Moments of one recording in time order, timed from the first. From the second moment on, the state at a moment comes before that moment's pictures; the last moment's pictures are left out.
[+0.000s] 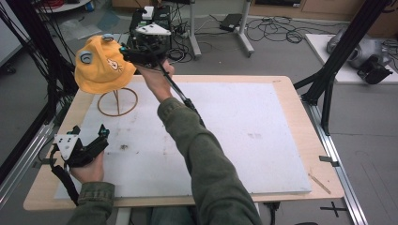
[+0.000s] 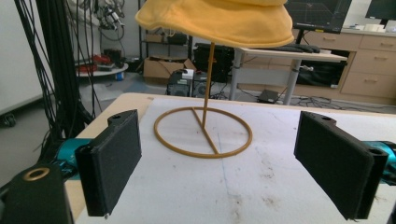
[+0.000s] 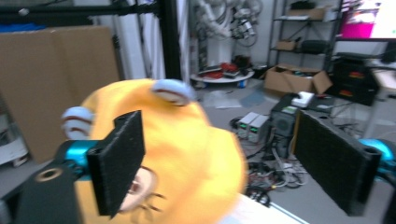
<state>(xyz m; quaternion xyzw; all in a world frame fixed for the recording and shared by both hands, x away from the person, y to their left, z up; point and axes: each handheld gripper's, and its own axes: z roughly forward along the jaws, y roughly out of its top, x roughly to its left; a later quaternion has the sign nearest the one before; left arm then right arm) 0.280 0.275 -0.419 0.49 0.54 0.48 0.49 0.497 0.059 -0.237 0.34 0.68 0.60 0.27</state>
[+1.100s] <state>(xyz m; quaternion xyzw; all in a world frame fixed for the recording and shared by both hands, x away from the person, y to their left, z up) 0.302 0.255 -0.417 0.49 0.55 0.49 0.47 0.395 -0.254 -0.271 0.47 0.54 0.54 0.44</state>
